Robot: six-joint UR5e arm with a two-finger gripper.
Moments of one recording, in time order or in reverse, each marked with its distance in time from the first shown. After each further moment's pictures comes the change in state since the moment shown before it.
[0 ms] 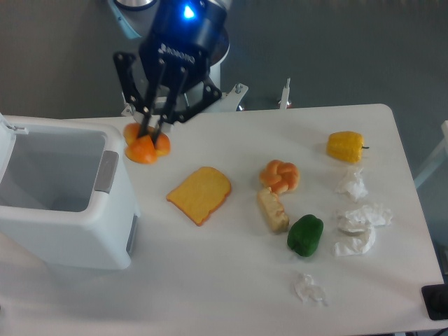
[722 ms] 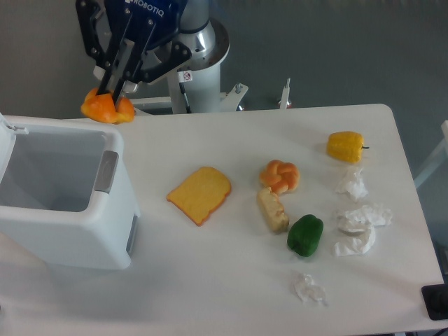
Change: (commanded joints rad) arm -0.029 -0.034 0.008 0.009 -0.063 -0.052
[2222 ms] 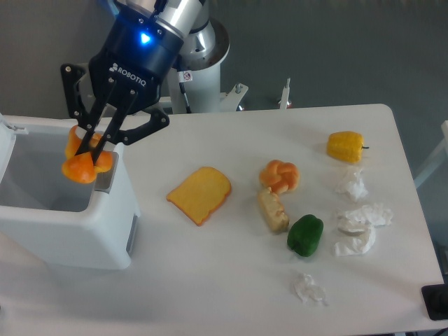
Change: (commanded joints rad) arm -0.069 -0.083 0.009 0.018 0.000 -0.084
